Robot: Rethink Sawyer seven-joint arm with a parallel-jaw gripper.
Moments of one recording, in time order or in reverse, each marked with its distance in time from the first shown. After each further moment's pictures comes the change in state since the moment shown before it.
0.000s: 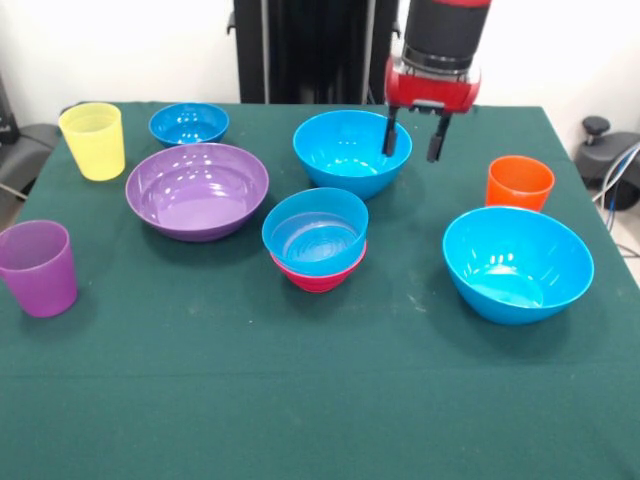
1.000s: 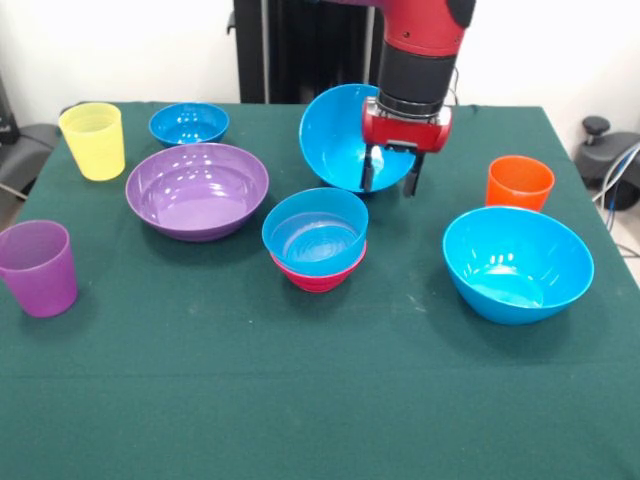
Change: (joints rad) arm -0.048 0.117 0.000 -0.038 0.000 -0.095 0.000
